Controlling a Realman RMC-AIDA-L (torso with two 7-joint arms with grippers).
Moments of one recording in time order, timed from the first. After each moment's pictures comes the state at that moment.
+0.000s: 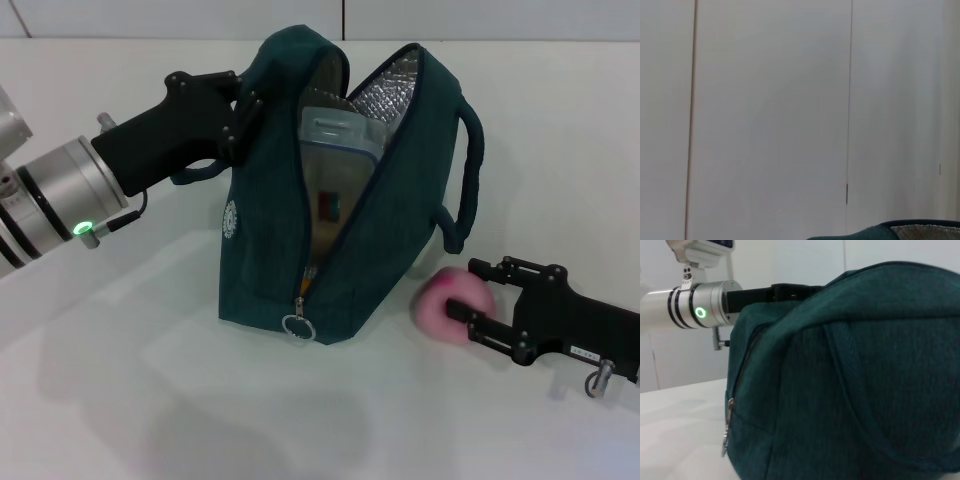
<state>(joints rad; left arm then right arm) -0.55 -2.09 0.80 0.36 1.43 1.41 -0.89 0.47 2.03 -1.21 -0.08 -1.23 -1.36 0.60</state>
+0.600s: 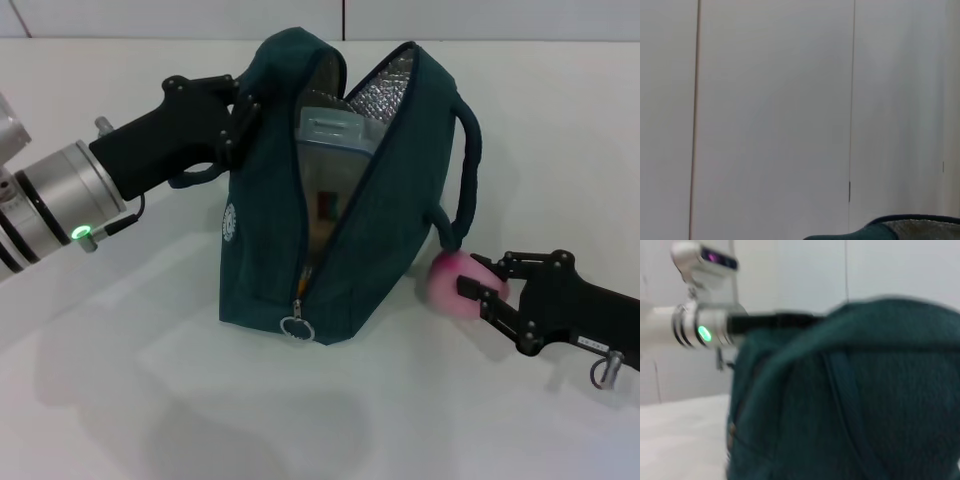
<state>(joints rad) -0.54 -2.09 0.80 0.36 1.42 1.41 -0.89 0.45 2.03 -1.21 -0.14 -1.23 -1.41 0.59</state>
